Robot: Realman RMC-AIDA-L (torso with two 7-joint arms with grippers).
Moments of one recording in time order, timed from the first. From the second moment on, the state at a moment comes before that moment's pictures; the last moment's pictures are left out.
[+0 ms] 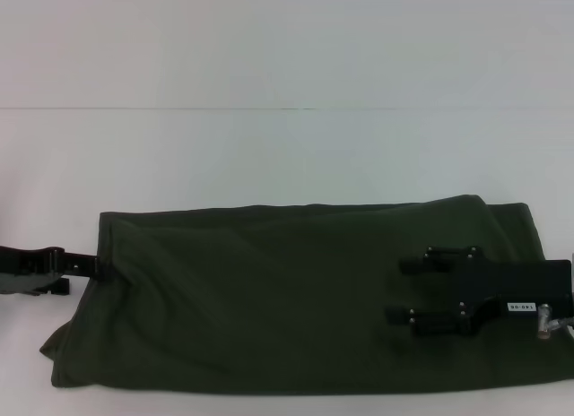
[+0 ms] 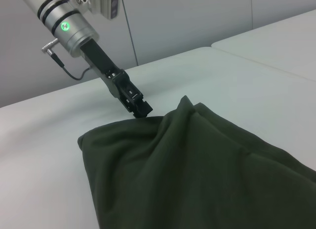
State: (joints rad) left arm -0.60 -1.91 0.65 0.64 2.49 1.35 -2.46; right arm 0.58 2.09 -0.60 -0.61 -2.23 -1.54 1.28
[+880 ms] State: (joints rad) left arm -0.62 -1.93 0.66 0.64 2.53 1.35 -2.46; right arm 0.58 2.09 -0.60 -0.61 -2.23 -1.53 1.28
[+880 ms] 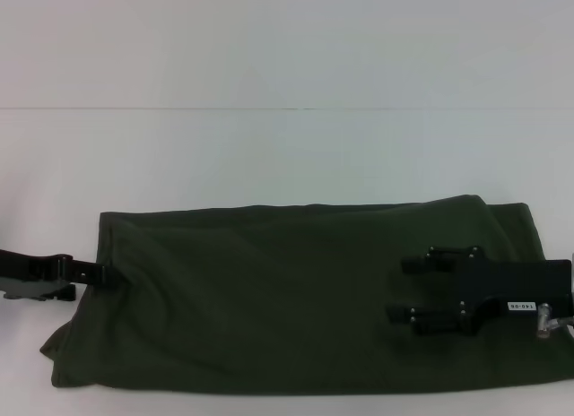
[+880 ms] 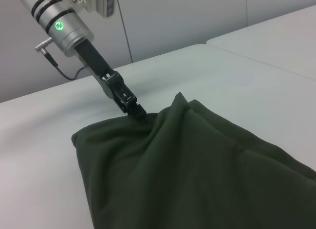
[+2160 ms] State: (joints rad) left arm -0.67 -1.97 0.65 0.59 2.52 1.36 -2.46; right arm 0.58 2.09 -0.60 -0.61 -2.23 -1.52 1.28
